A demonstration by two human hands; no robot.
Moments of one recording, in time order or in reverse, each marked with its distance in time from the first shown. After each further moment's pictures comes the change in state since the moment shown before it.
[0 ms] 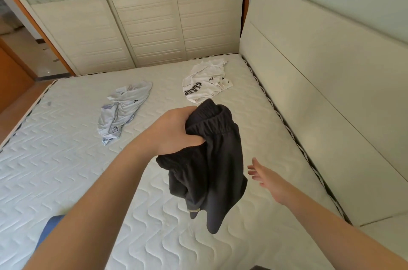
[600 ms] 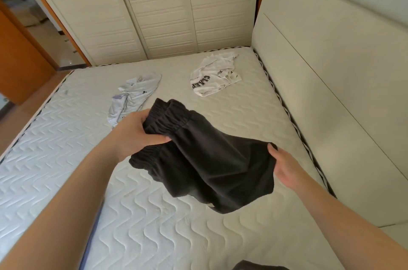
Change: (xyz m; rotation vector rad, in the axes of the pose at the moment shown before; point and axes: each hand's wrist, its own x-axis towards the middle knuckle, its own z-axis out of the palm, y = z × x) left_hand -0.037 -0.033 0.003 -0.334 0.120 -0.223; right_hand 0.040 0.021 -0.078 0.438 -0.108 -0.256
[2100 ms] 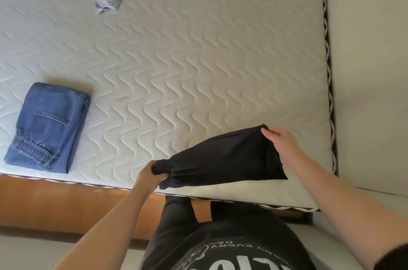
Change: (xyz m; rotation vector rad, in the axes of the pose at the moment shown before) left_hand -0.146 -0.353 0.228 -0.229 -0.008 -0.961; right_hand 0.022 0.122 0.048 -0.615 0.195 0.336
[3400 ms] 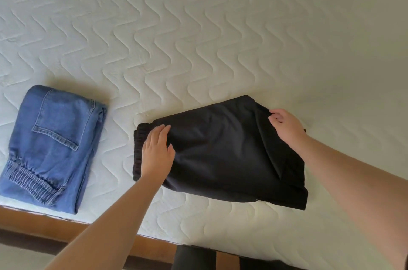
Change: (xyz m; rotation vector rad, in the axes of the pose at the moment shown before) left_hand 0.233 0.014 -0.104 0.409 0.453 0.364; right_hand 0.235 -0.059 0.213 -0.557 -0.060 -0.137
